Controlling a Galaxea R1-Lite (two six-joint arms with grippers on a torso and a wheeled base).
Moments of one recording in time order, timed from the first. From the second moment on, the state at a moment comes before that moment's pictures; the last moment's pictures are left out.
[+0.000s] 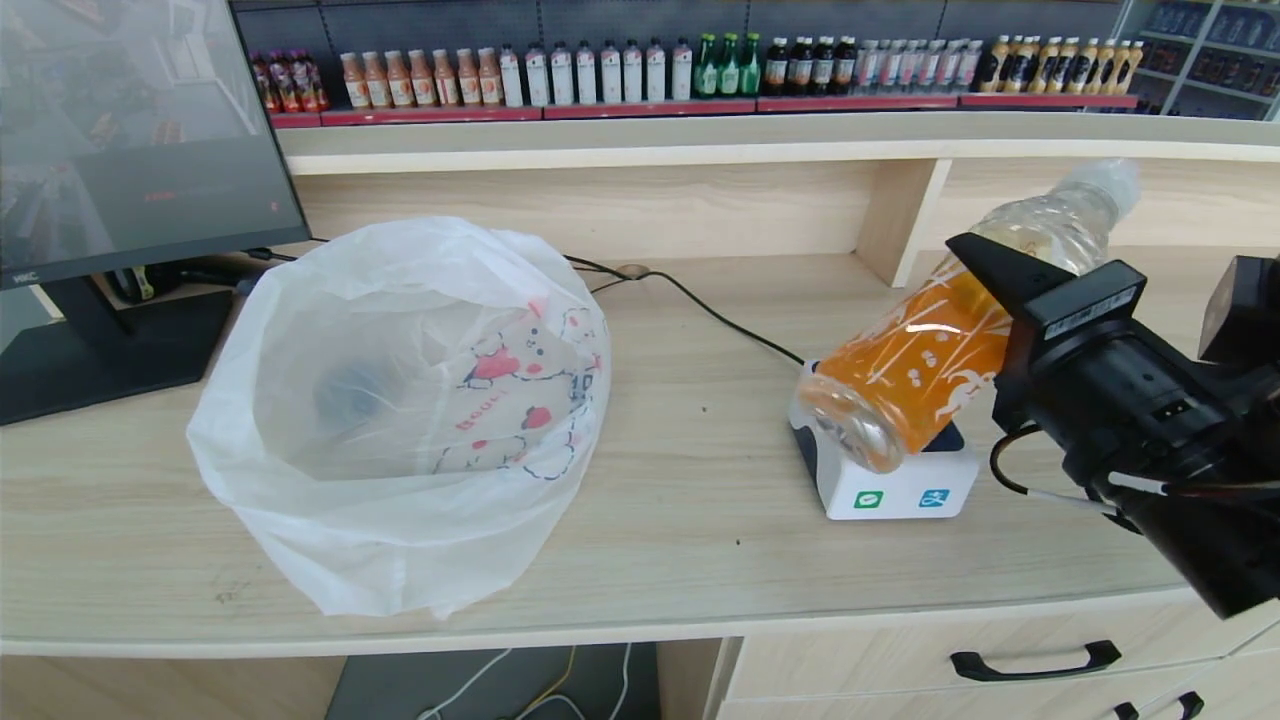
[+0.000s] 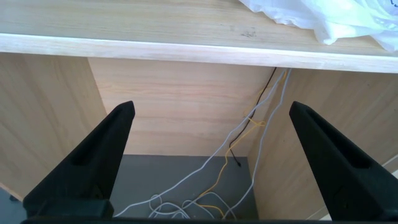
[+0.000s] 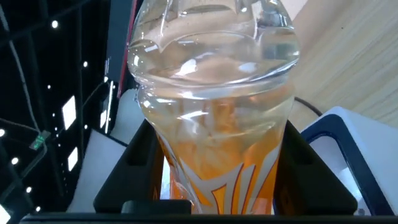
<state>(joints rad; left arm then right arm) 0.00 0.00 0.00 0.00 0.00 0.00 0.60 1.50 -0.54 -1.29 -0.34 0.91</state>
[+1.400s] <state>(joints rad) 0.00 0.00 0.00 0.00 0.00 0.00 0.59 1.43 -0.61 -1.32 -0.11 -0.07</state>
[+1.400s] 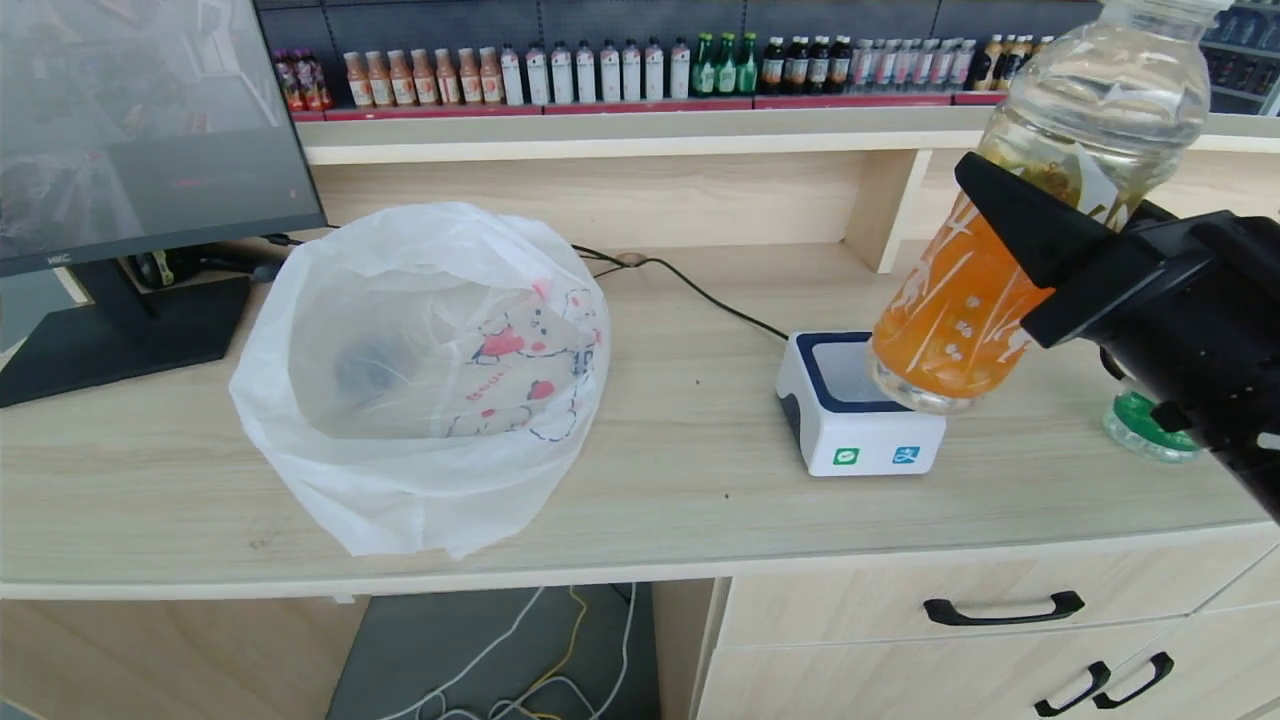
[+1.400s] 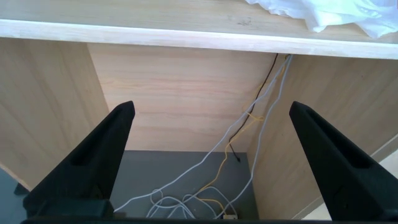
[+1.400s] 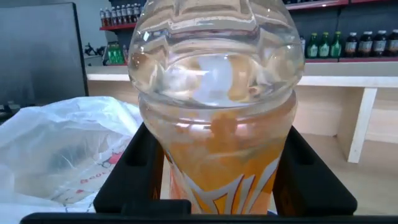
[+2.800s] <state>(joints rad) 0.00 0.00 0.00 0.00 0.00 0.00 0.54 1.41 -0.49 -1.35 -0.08 -0.07</state>
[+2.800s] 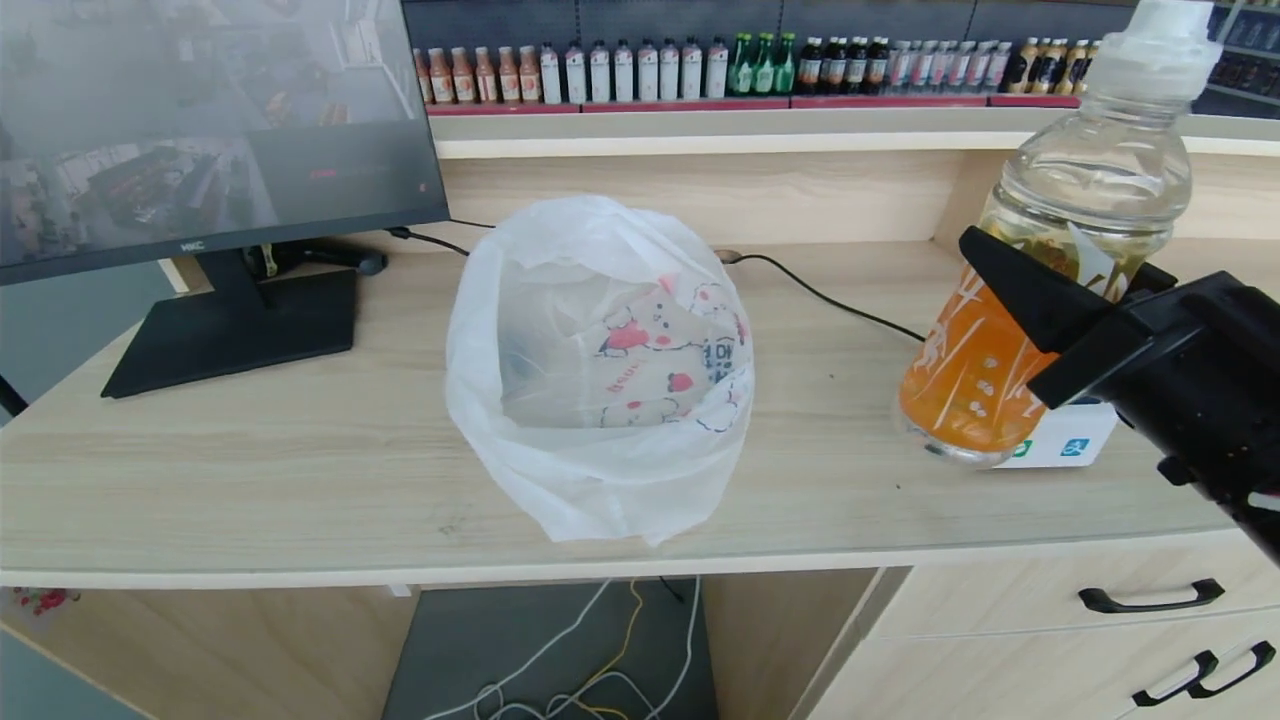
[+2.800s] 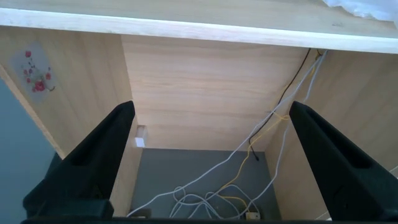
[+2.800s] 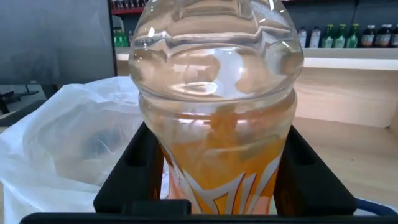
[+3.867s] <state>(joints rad) 0.00 0.00 0.00 0.00 0.00 0.00 0.70 1.54 -0.69 -1.27 -0.08 -0.14</state>
